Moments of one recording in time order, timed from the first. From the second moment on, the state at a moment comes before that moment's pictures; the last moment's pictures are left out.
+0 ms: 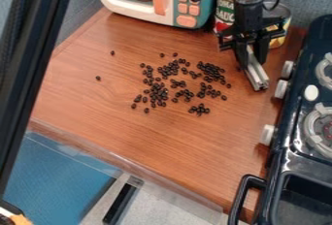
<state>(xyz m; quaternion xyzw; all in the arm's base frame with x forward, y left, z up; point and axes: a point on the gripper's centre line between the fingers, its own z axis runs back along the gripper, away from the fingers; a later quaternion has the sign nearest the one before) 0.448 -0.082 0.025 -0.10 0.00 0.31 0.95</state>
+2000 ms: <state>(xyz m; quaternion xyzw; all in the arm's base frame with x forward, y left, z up) 0.372 0.055 0.019 -0.07 -0.04 0.36 0.93</state>
